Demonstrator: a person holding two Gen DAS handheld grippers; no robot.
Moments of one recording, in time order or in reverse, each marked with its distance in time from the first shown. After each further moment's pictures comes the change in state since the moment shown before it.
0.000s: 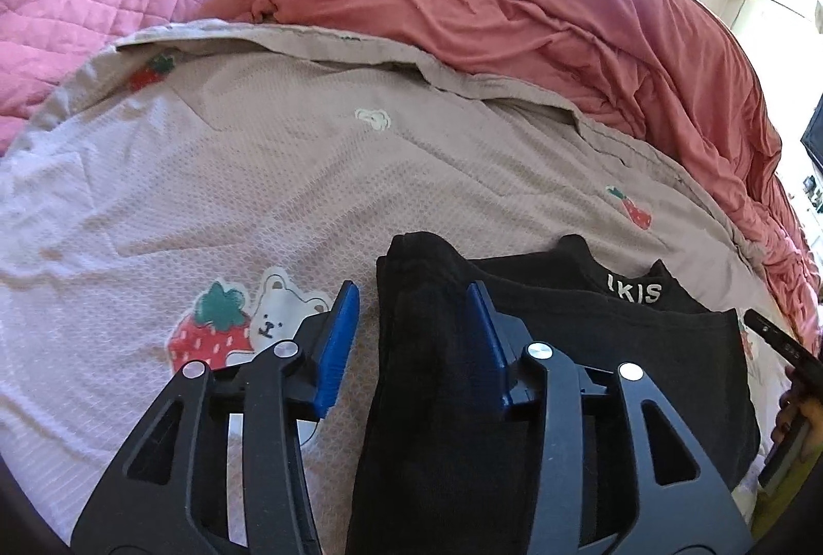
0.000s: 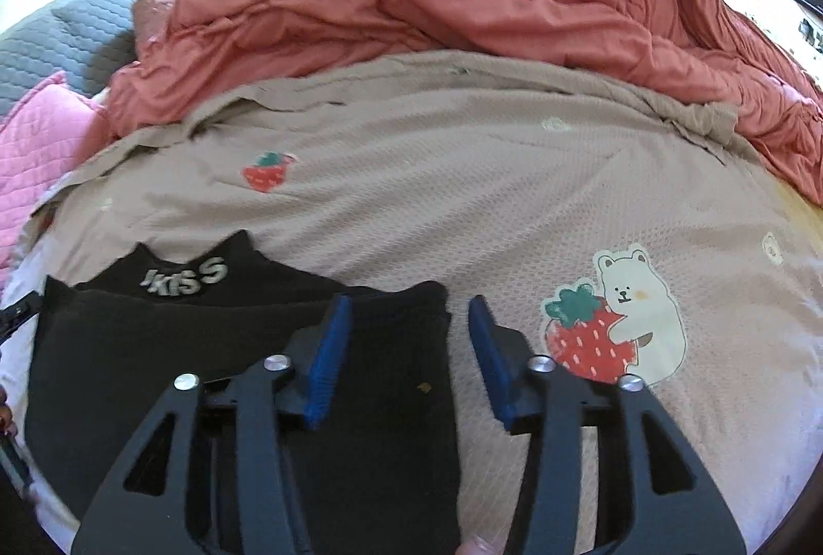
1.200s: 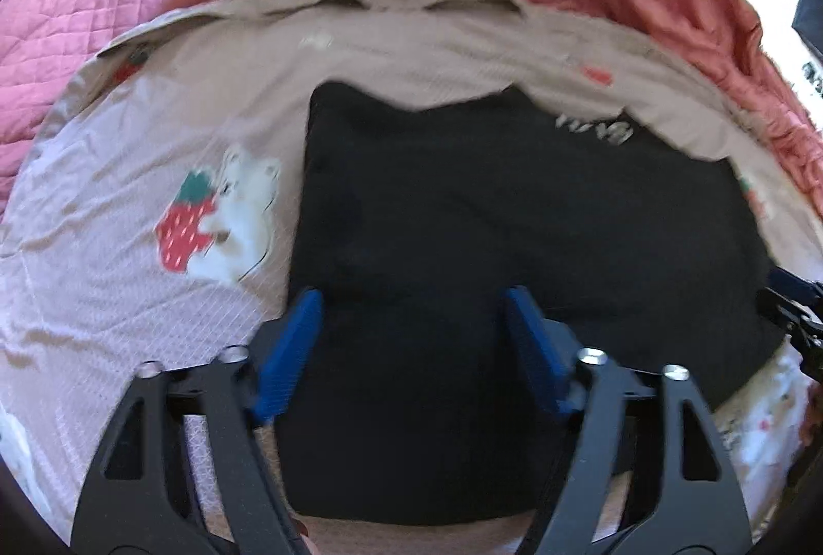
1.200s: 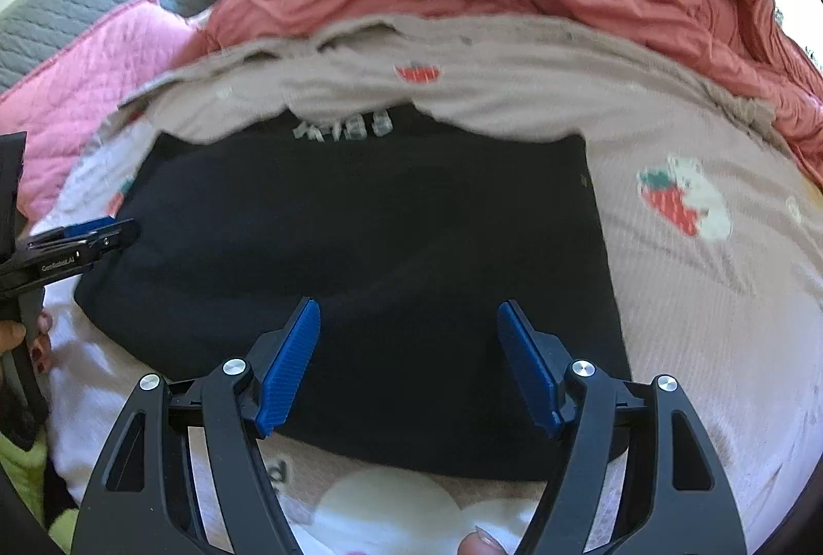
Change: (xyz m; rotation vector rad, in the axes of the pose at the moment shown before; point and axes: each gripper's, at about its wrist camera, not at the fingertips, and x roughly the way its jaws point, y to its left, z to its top) left arm -0.016 -0.050 -0.071 0.205 0.160 0.078; right arm -0.046 0.068 -0.097 -0.148 0.131 0.102
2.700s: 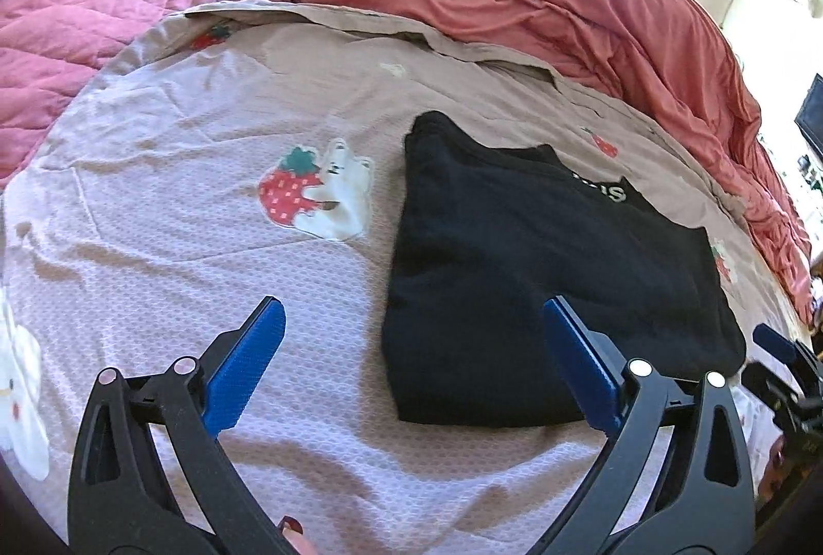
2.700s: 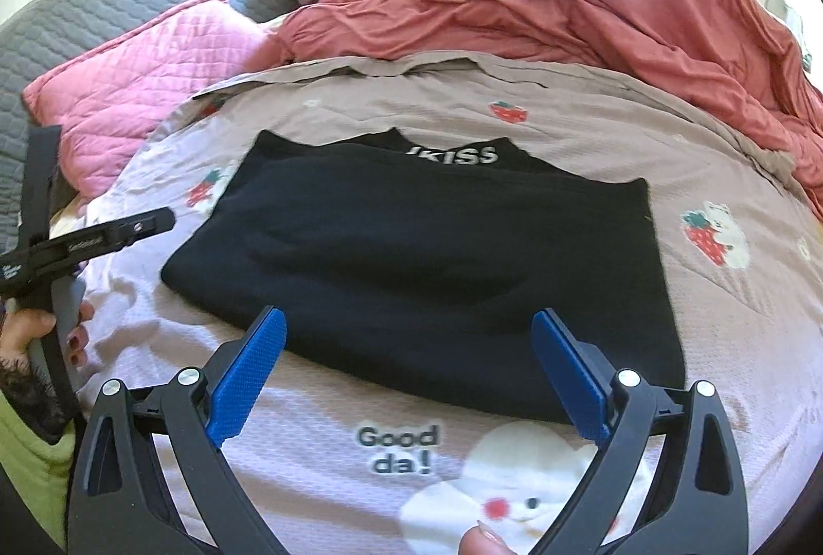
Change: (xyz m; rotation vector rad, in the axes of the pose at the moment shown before) left arm -0.066 0.059 -0.028 -0.197 -0.122 -0.062; right arm -0.056 0.078 -0.006 -0.116 -0.108 0.117
